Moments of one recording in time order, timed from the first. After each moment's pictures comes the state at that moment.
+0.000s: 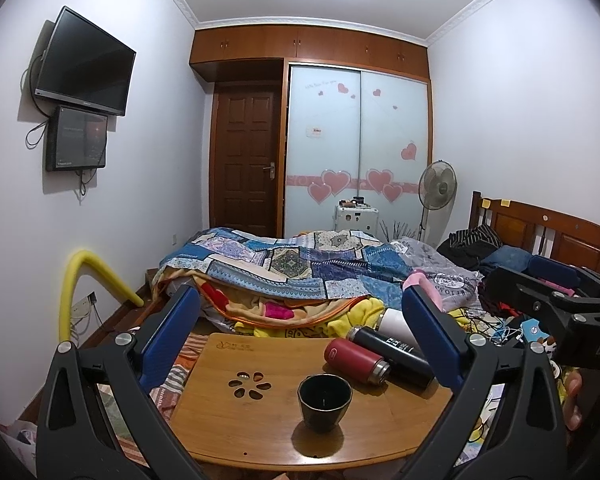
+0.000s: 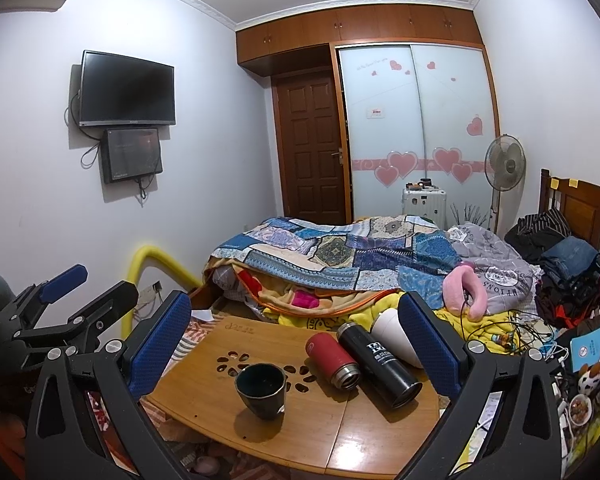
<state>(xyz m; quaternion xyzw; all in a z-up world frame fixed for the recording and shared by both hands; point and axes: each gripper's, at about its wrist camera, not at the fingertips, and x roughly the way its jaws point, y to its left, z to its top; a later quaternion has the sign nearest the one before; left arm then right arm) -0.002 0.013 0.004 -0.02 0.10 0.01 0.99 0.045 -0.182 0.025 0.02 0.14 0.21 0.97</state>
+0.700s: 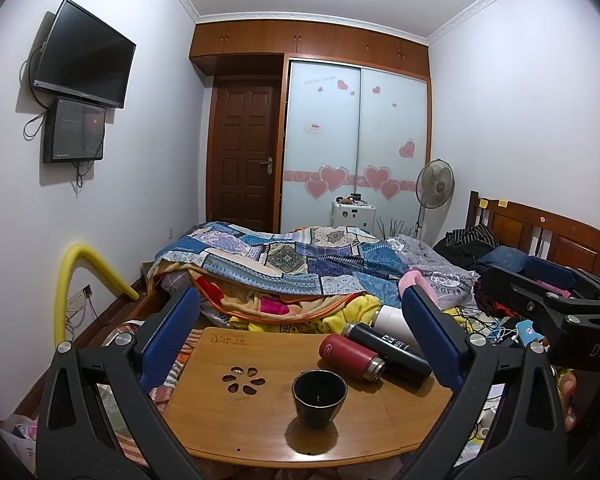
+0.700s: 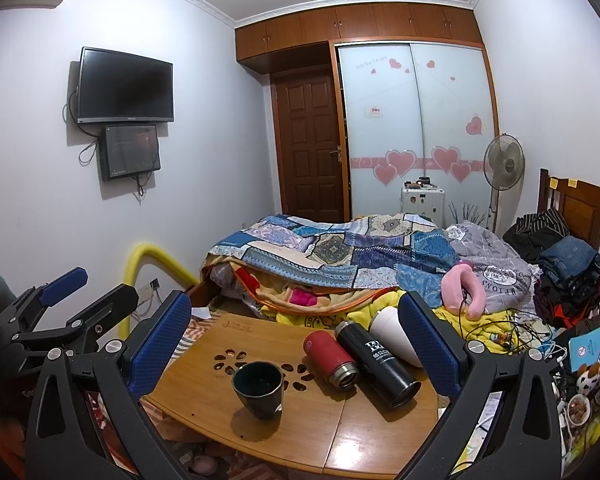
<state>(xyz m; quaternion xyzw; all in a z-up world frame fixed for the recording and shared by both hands) -0.001 0.014 0.002 -0.03 0.11 0.00 0.99 0.046 -0.182 0.025 0.01 0.15 0.21 0.97</state>
